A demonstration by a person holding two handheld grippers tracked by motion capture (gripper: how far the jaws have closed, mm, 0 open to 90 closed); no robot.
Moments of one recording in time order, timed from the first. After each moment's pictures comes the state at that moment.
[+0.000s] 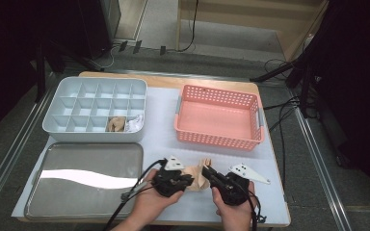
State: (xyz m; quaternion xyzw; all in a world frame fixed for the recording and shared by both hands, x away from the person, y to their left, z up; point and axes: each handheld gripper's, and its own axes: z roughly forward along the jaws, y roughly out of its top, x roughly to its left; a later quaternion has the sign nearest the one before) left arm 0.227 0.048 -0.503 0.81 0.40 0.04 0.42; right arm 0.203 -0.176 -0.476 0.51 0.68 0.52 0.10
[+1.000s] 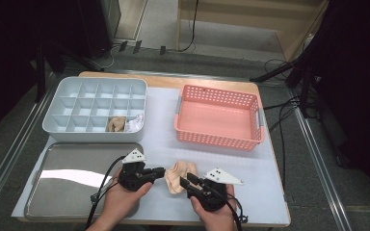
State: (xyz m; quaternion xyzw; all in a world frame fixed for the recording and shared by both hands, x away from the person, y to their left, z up) left arm 0.231 0.115 -0.510 0.76 0.46 0.01 0.46; right arm 0.195 -0.130 -0.497 0.47 0.73 0.49 0.07
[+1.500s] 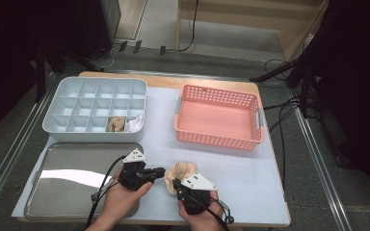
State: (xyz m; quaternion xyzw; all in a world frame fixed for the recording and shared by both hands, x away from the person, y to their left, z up) left arm 0.234 0.118 -0.511 0.76 0.46 0.01 0.46; right arm 0.188 -0.094 -0.517 0.43 0.78 0.43 0.15
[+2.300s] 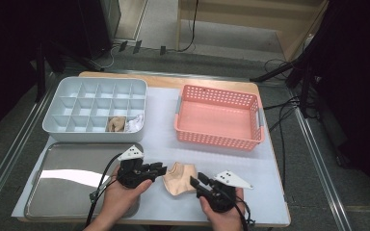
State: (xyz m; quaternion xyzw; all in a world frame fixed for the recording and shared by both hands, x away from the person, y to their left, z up) left arm 0.234 0.119 -0.501 0.74 0.45 0.01 0.50; right arm 0.195 -0.159 -0.503 0.50 0.71 0.48 0.11
